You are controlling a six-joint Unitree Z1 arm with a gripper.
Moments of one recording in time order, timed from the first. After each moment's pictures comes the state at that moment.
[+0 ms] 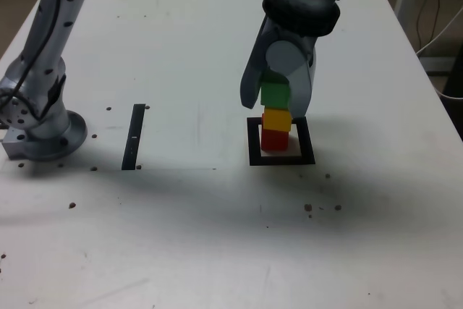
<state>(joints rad) -0.09 2.14 -1.91 1.61 -0.01 0.16</state>
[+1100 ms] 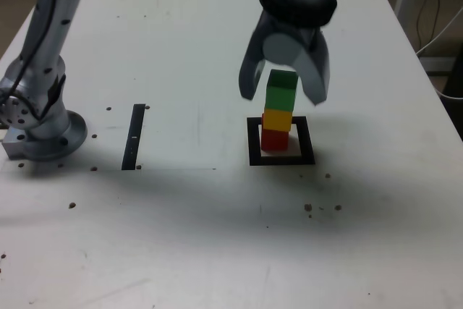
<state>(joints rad) -0.09 2.09 -1.90 1.61 0.03 0.18</state>
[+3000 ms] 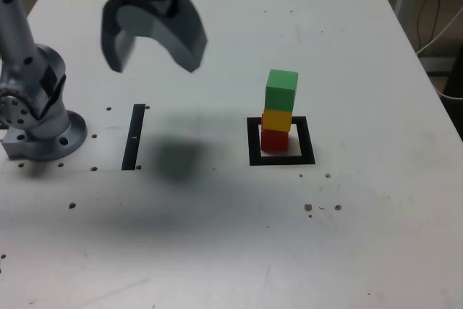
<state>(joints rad) -0.10 1.61 -1.27 1.53 0.10 0.05</state>
